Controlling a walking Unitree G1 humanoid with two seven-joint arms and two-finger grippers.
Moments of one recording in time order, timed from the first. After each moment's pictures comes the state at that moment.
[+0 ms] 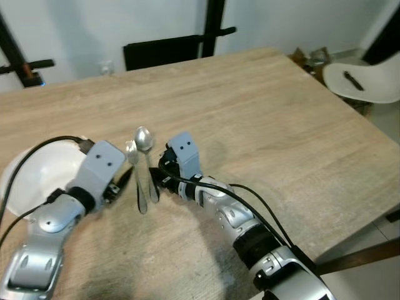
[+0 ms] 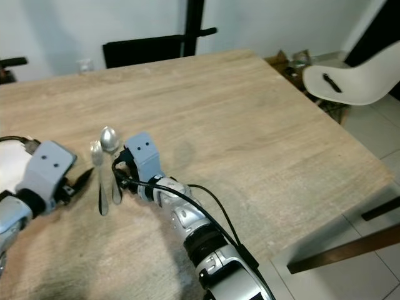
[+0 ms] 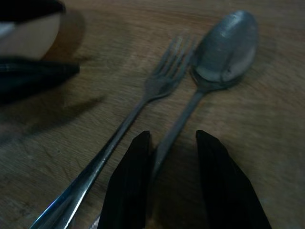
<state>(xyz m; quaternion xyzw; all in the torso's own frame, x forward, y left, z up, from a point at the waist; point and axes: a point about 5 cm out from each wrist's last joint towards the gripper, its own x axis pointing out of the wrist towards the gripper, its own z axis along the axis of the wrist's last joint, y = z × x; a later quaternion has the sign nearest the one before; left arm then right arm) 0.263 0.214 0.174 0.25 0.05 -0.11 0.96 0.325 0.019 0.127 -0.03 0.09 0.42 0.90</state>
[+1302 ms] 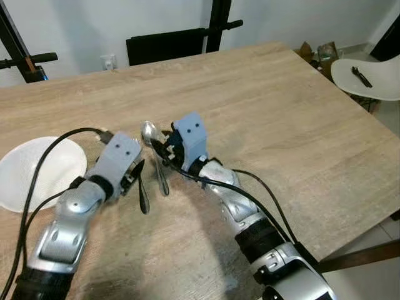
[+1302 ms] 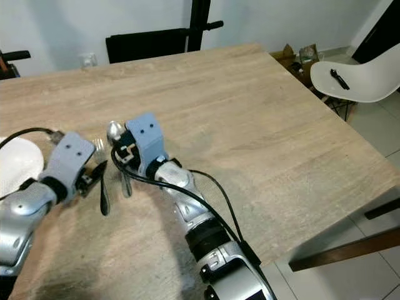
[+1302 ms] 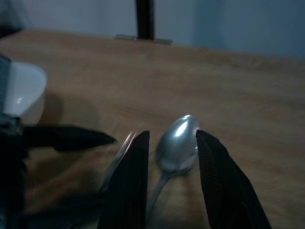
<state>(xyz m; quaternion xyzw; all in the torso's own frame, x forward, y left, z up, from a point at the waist) 0.309 0.172 0.164 0.25 0.04 -0.15 0.96 0.335 -0.002 0.180 0.00 -0.08 0.36 0.93</state>
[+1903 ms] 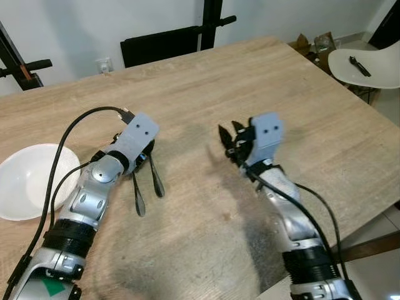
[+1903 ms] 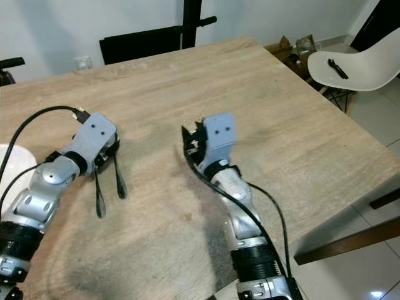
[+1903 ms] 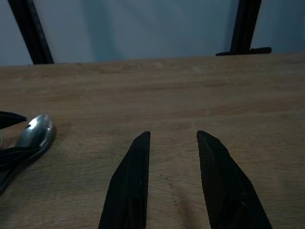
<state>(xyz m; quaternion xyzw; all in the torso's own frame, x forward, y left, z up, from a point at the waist) 0.357 0.166 0.159 0.29 0.03 -0.14 0.95 0.326 -0.110 0.181 0.01 -0.10 0.18 0.98</state>
